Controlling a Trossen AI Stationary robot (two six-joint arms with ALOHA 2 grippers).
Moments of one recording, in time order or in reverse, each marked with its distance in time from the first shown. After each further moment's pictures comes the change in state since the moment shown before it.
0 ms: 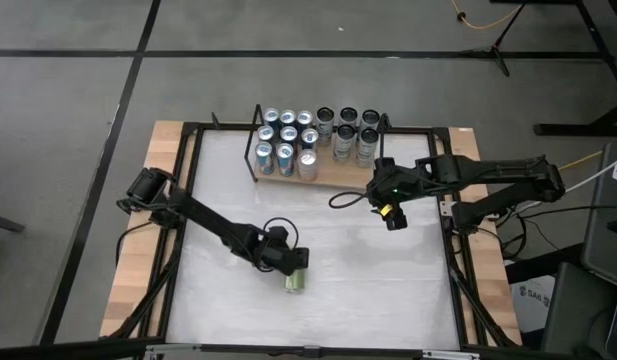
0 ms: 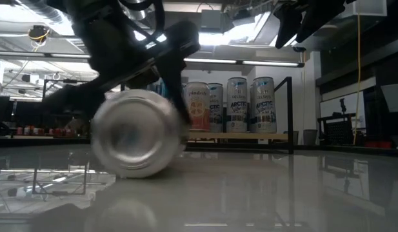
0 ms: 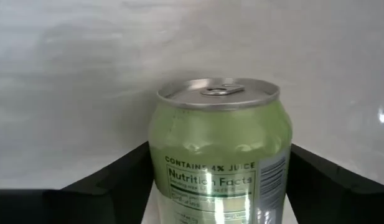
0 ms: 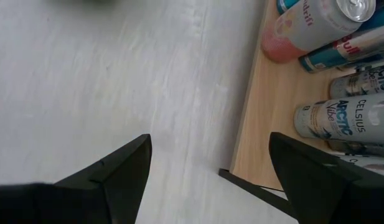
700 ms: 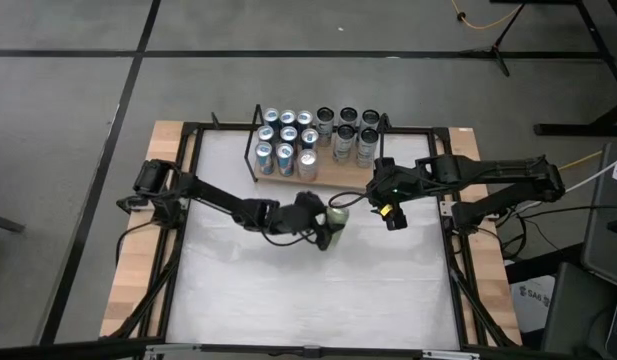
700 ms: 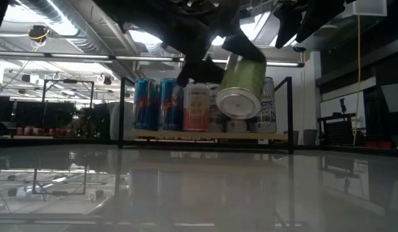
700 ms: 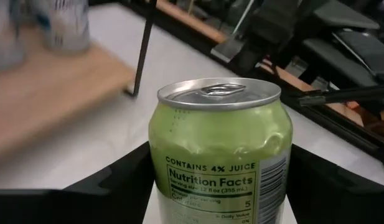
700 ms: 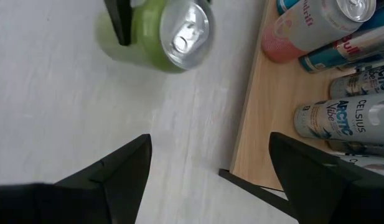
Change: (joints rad) left arm 0.214 0.001 0.000 0.638 -0.214 1.254; right arm 0.000 0.000 0.000 0.000 0.000 0.000
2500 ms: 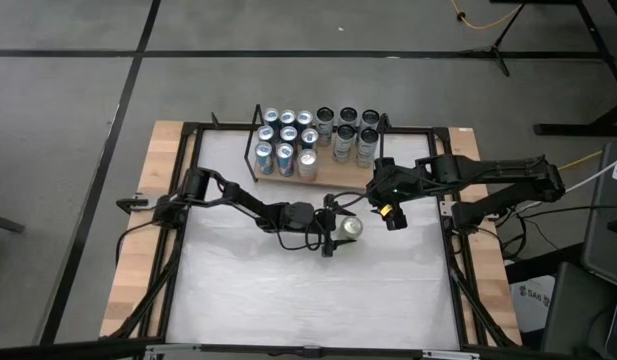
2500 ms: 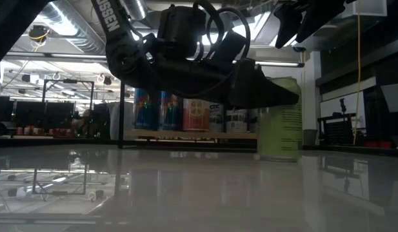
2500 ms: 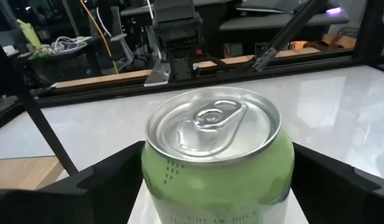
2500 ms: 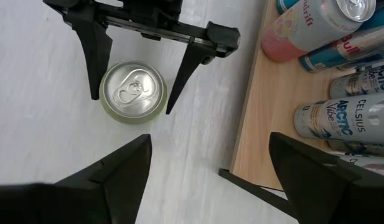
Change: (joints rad) left arm 0.092 0.354 0.002 0.625 0.349 0.723; right arm 0.000 0.000 0.000 -0.001 0.001 0.000
